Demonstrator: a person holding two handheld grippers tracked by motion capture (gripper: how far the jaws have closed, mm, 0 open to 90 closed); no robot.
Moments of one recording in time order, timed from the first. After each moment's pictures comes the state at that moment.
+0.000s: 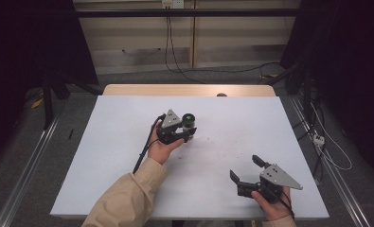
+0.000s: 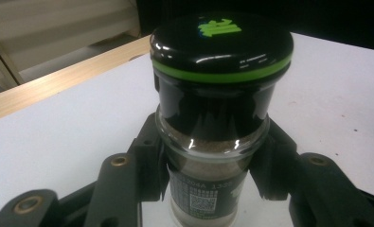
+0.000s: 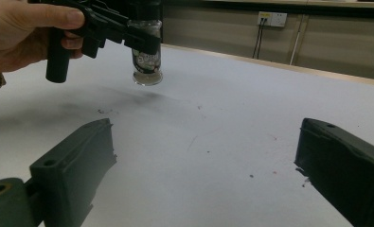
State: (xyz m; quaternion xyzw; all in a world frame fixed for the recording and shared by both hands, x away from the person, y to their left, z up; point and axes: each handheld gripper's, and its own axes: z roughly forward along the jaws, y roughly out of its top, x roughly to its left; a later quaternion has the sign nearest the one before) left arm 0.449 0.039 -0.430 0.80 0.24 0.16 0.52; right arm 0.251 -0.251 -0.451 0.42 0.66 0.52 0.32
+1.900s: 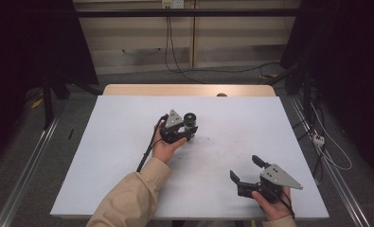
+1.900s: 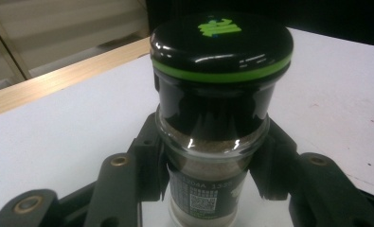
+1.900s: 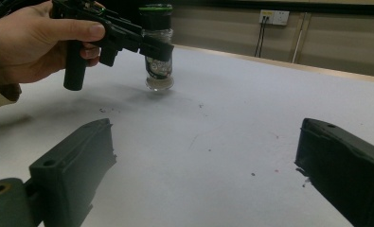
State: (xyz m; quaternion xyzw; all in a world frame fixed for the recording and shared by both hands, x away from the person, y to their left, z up) left arm 0.458 0.031 -0.444 0.79 0.26 0.17 0.52; right arm 0.252 -0.252 -0.452 0.42 0.67 0.52 0.32
